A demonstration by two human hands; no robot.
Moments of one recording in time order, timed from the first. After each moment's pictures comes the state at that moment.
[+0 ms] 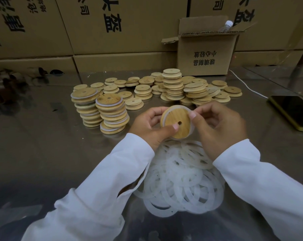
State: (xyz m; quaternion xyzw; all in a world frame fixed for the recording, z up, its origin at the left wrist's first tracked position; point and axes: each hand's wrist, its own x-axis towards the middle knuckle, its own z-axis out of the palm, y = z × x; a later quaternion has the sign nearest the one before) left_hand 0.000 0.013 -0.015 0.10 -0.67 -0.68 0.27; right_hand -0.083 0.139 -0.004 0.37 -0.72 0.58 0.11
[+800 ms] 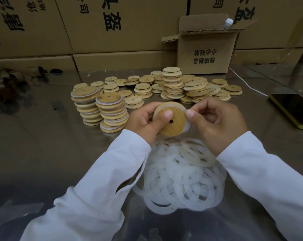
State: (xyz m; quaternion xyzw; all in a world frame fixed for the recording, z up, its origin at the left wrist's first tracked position) left_hand 0.005 0.012 -0.007 0.07 -0.70 -0.64 0.32; right_hand -0.085 0.141 0.006 0.41 -0.70 0.59 0.03
